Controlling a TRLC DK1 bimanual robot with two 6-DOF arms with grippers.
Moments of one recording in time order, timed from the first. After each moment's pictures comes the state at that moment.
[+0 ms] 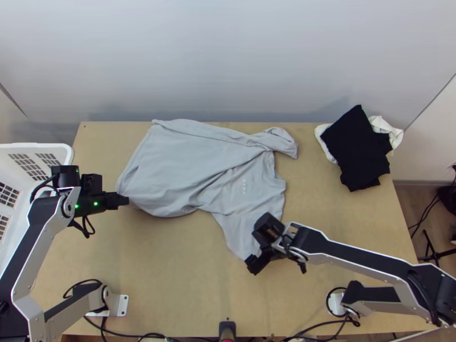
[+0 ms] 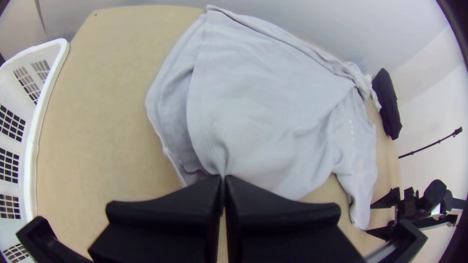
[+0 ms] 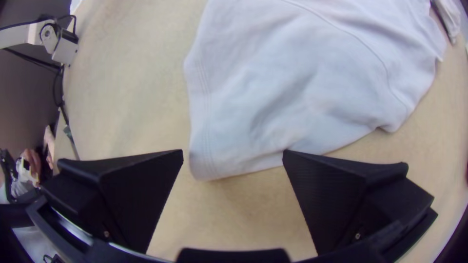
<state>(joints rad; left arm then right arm) 0.15 1.15 0.86 -0.70 0.34 0.04 1.00 1.42 0.75 -0.49 -0.15 0.30</state>
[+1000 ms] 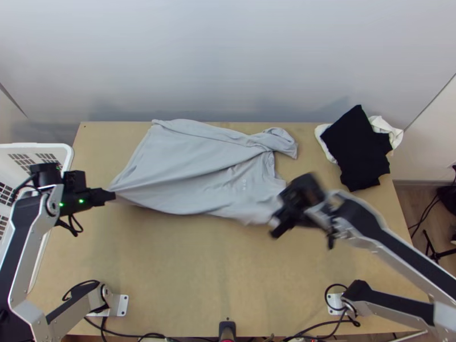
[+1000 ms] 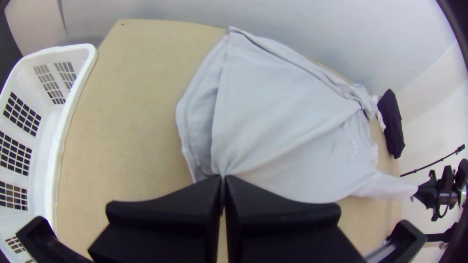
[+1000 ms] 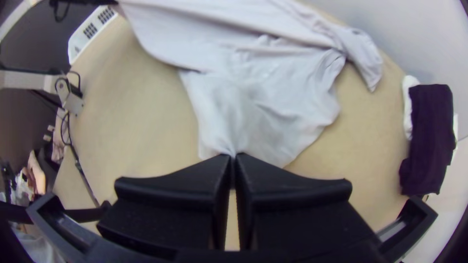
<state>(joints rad) 0.26 1.12 0.93 -0.77 0.34 0.07 0.74 1.20 1.06 -0.82 -0.08 0.08</state>
